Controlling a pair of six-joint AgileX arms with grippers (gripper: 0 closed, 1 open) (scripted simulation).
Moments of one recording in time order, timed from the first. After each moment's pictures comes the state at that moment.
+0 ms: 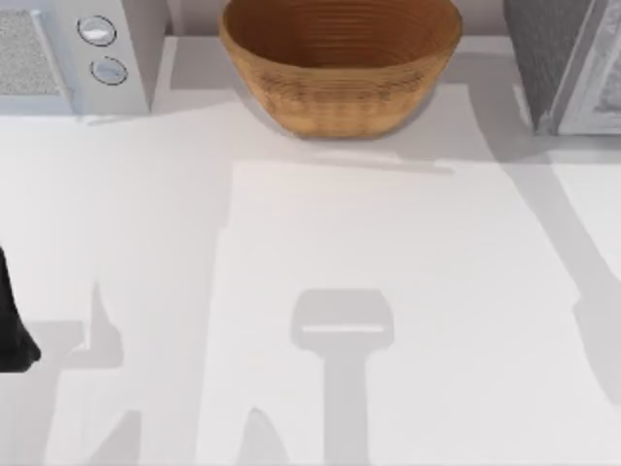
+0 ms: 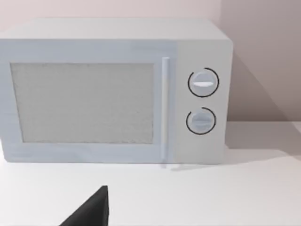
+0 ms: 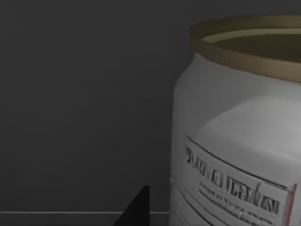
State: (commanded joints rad) left arm 0.00 0.00 0.00 0.00 0.00 0.00; right arm 0.27 1.75 2.13 -0.38 0.30 0.01
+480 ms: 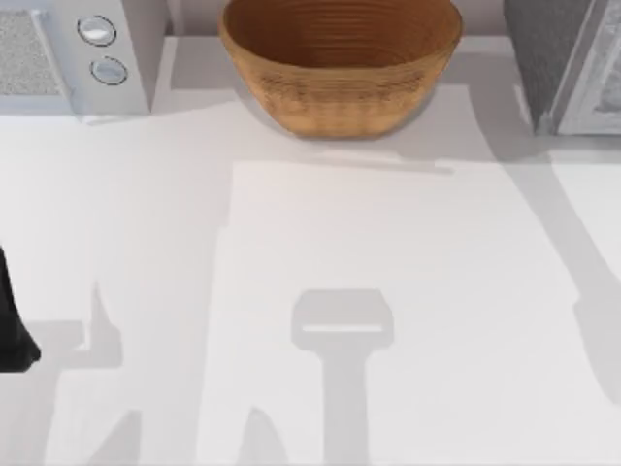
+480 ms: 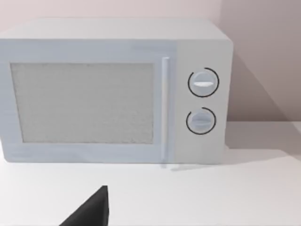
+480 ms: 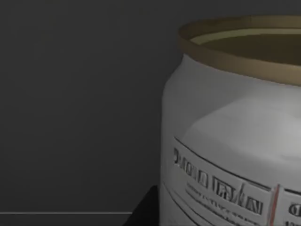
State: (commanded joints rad) left arm 0.00 0.00 0.00 0.00 0.00 0.00; right arm 0.27 1.75 2.13 -0.38 0.30 0.01
